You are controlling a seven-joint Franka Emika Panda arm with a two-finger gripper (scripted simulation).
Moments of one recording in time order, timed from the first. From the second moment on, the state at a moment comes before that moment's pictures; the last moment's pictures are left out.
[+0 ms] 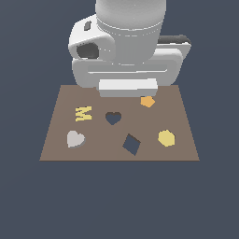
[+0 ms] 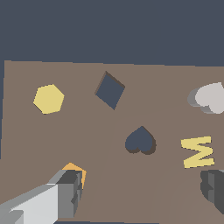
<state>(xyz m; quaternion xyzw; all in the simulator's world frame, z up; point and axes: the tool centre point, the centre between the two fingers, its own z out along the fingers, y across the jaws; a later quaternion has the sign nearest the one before) 0.009 0.013 0.166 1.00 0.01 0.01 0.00</state>
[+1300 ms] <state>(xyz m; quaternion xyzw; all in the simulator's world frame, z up) 0.059 -0.025 0.125 0.98 -0.22 0.01 0.00</state>
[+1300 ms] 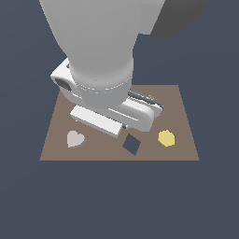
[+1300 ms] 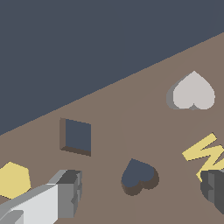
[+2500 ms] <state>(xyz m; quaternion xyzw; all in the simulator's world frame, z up) 0.085 -0.132 0.054 0.81 -0.58 0.00 0.00</state>
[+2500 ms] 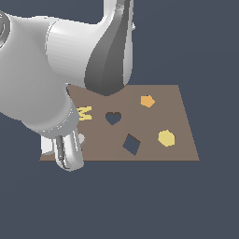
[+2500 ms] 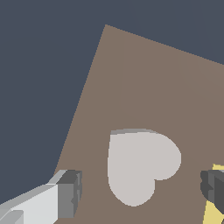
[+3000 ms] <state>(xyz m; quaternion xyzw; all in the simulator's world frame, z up) 0.083 -0.138 0.050 0.80 -0.60 0.00 0.00</state>
